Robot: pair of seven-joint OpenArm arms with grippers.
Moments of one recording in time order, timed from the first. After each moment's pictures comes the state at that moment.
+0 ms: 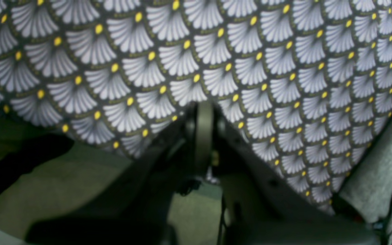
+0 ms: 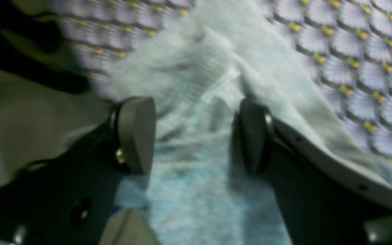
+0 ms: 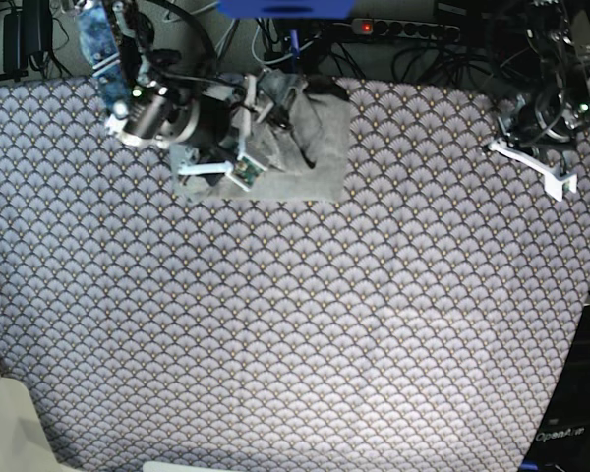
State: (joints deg) left arm 20.1 -17.6 -22.7 106.8 -33.4 6.2 67.3; right arm -14.2 12.2 -17.7 112.0 16.3 31.9 -57.4
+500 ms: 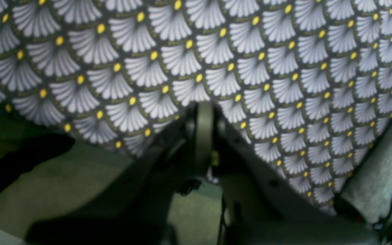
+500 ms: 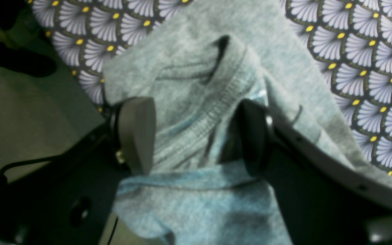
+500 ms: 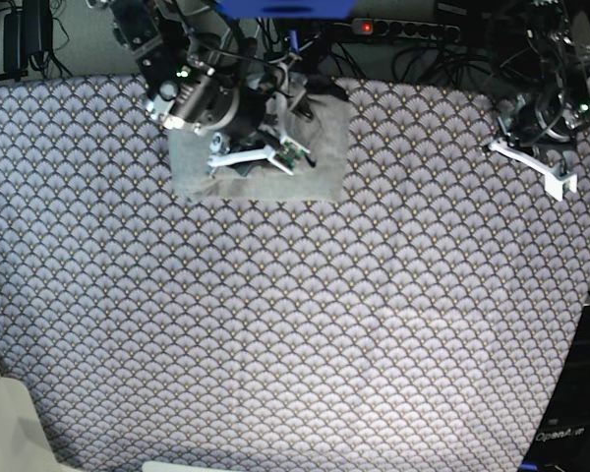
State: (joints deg) left arm 20.1 -17.6 -22.7 106.8 -33.4 6.2 67.3; right arm -14.2 9.2 -25.9 112.0 4.8 27.5 -57.3
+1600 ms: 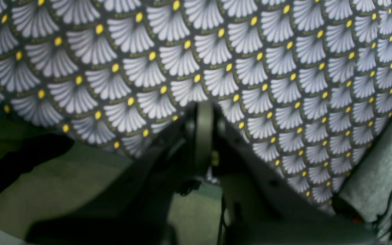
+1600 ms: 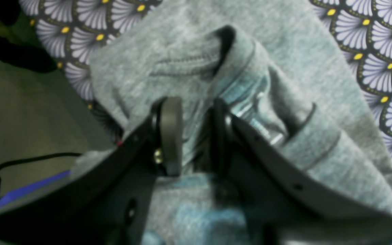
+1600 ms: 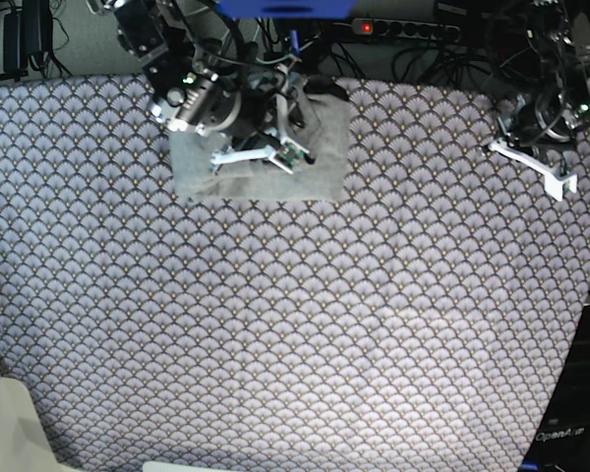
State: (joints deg) left arm 20.1 -17.6 -22.7 106.8 -33.4 6.2 67.3; right arm -13.3 10.4 -26.4 106.4 5.0 27.4 -53.5
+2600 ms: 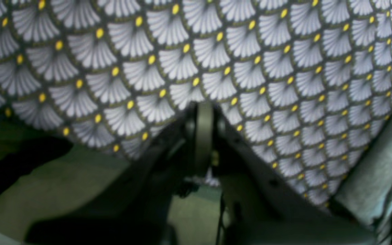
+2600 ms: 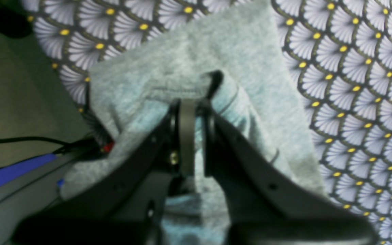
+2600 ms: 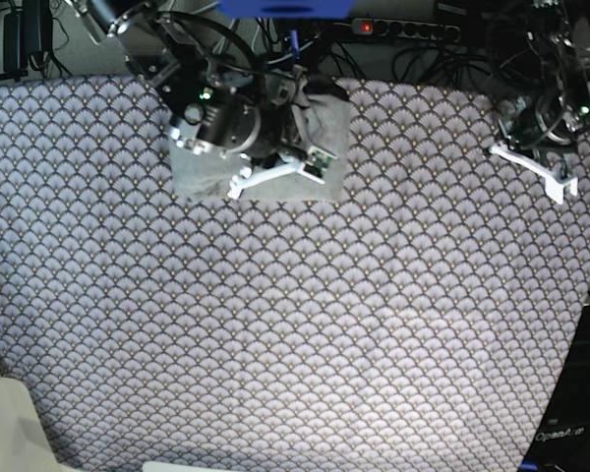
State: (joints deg) left arm 18.8 -17.6 -22.7 106.8 -33.4 6.2 67.5; right arm -4.3 11.1 -35.1 109.0 3.5 27.4 -63.2
